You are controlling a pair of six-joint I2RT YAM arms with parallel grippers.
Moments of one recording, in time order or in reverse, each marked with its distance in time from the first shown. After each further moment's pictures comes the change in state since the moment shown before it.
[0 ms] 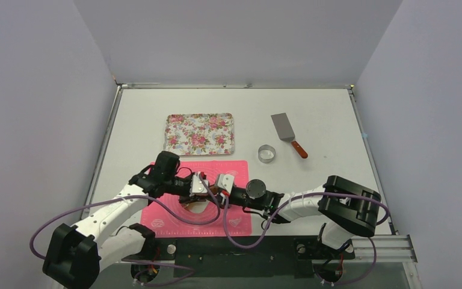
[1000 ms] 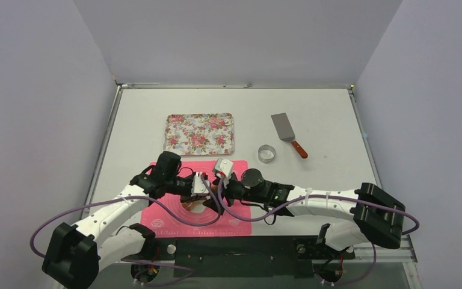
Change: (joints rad) left arm -0.026 0.000 -0.005 0.039 -0.040 0.030; right arm -0.018 -0.214 0.137 -0.505 0.013 0.257
